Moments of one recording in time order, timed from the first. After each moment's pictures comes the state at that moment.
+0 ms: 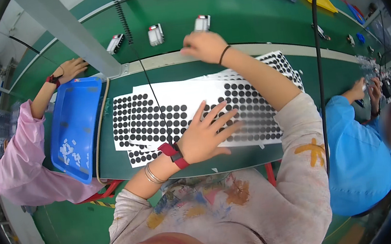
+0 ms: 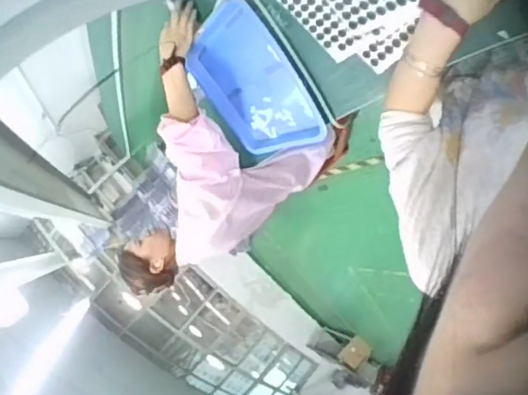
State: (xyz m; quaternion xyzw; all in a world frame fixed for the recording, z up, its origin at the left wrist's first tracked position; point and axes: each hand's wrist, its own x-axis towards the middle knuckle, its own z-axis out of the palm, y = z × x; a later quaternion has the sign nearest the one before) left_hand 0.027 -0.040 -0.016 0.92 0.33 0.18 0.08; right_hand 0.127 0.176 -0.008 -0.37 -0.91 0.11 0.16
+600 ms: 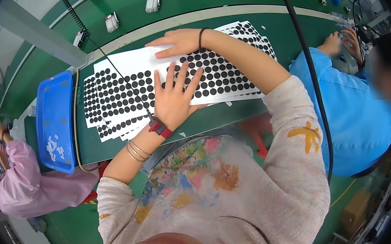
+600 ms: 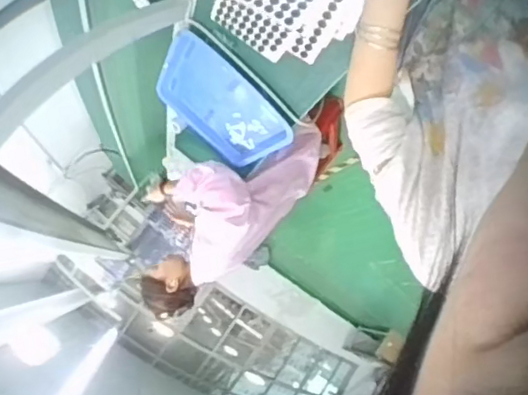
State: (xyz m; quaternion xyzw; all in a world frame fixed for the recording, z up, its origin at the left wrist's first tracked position) left_hand 0.067 -0.056 -0.034 0.87 0.46 0.19 -0.07; right_hand 0.191 0.097 0.005 -0.30 -0.91 0.29 0.05
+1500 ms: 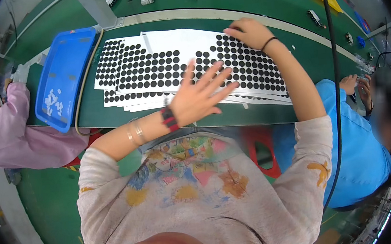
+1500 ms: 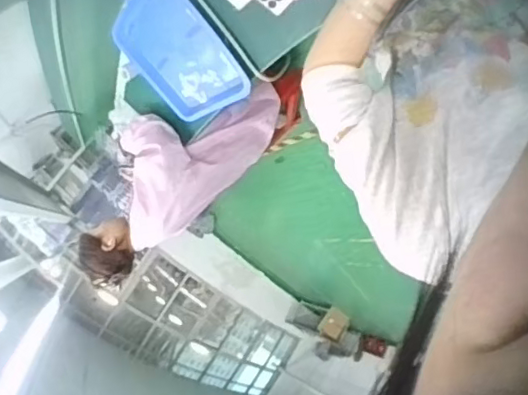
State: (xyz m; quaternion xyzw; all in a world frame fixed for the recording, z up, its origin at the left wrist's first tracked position) left_hand 0.061 -0.078 -0.023 0.91 0.37 0.17 -0.09; right_hand 0.259 0.109 -0.005 -0.39 -0.91 0.12 0.11
